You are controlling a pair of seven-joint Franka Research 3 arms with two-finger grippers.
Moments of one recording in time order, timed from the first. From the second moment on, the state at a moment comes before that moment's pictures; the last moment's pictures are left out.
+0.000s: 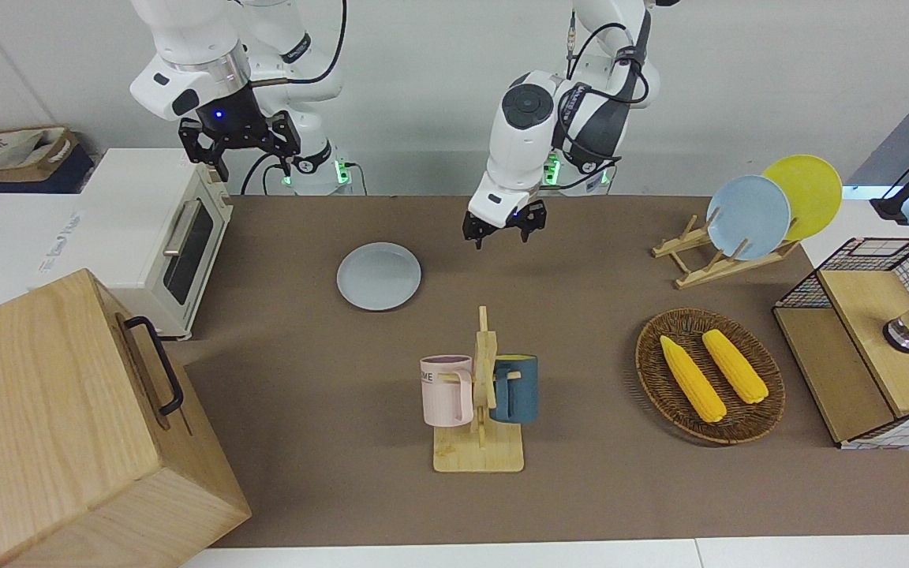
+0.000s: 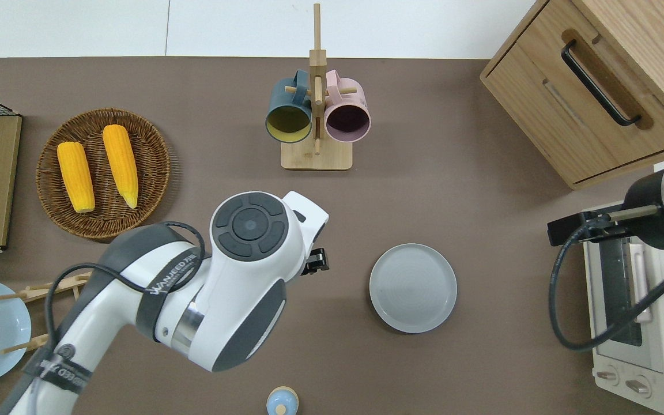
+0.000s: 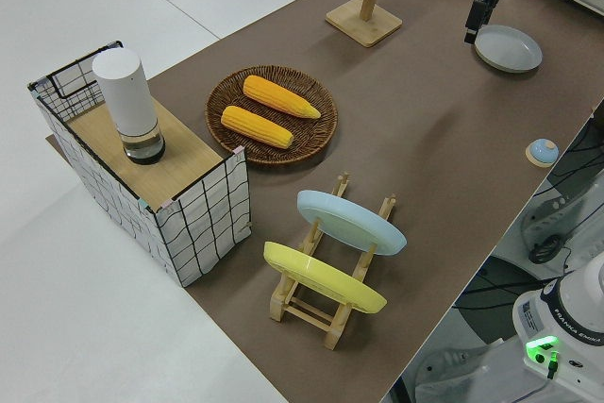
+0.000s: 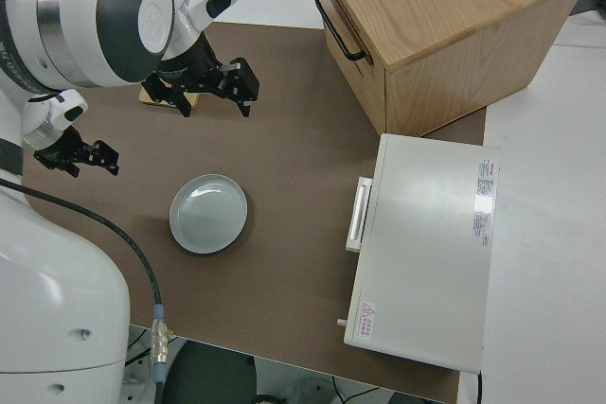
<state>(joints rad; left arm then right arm) -0.30 0.10 -0.28 -1.86 -0.04 1.85 -0.68 0.03 0.00 0.09 -1.47 0.00 1.39 0.03</state>
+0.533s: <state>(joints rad) -0.14 0.02 -0.27 -1.86 -0.04 1.75 -0.43 0.03 0.00 0.09 -1.47 0.00 1.39 0.03</state>
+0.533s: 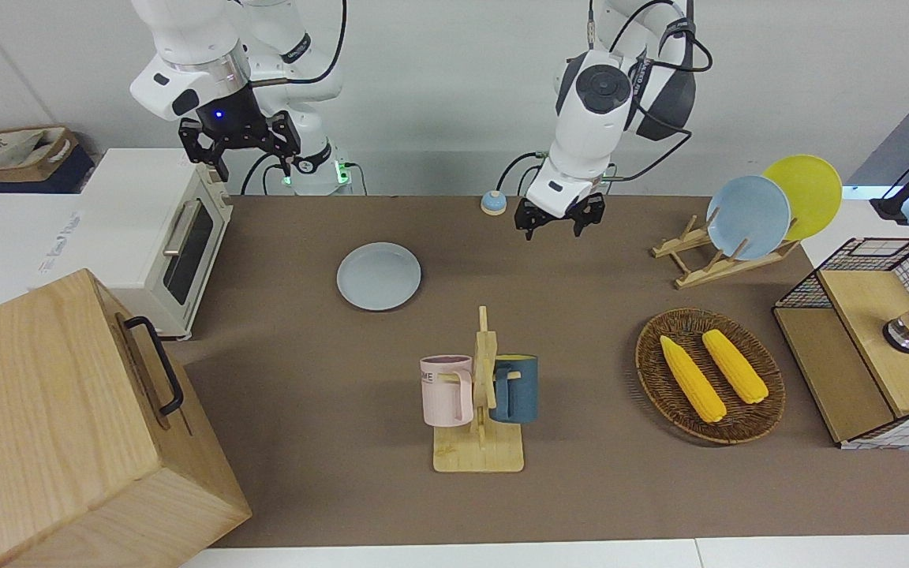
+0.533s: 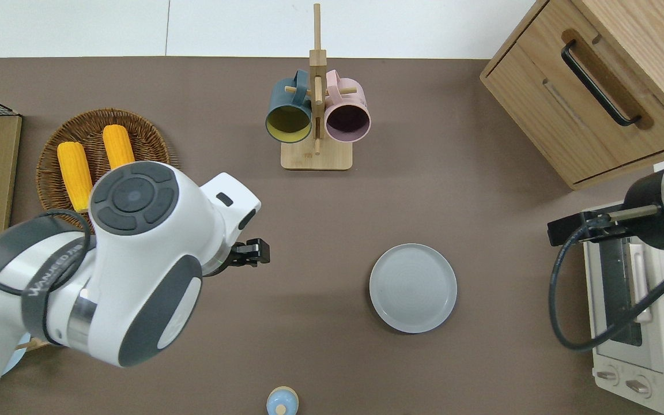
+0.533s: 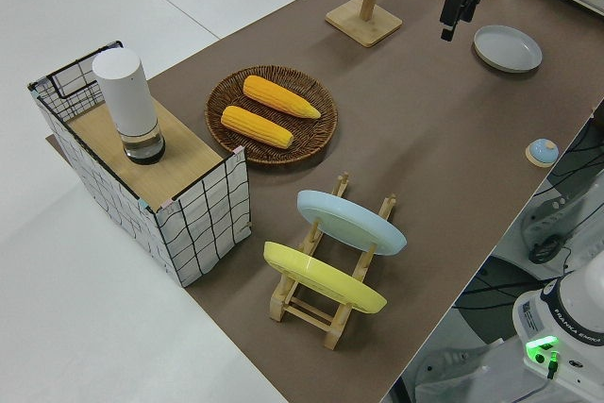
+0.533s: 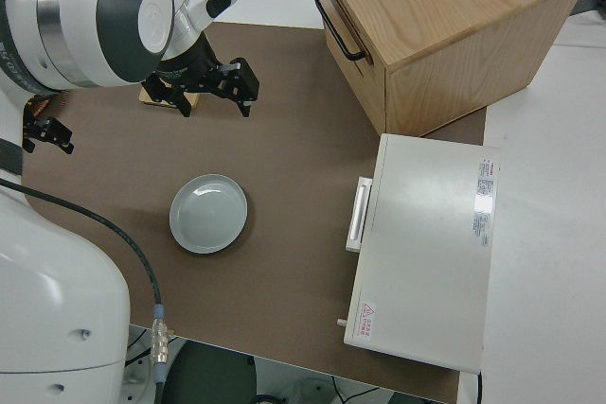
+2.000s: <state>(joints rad) -0.08 -0.06 0.11 -1.68 -0.03 1.63 0.08 0.03 0.00 0.09 -1.47 0.00 1.39 0.03</state>
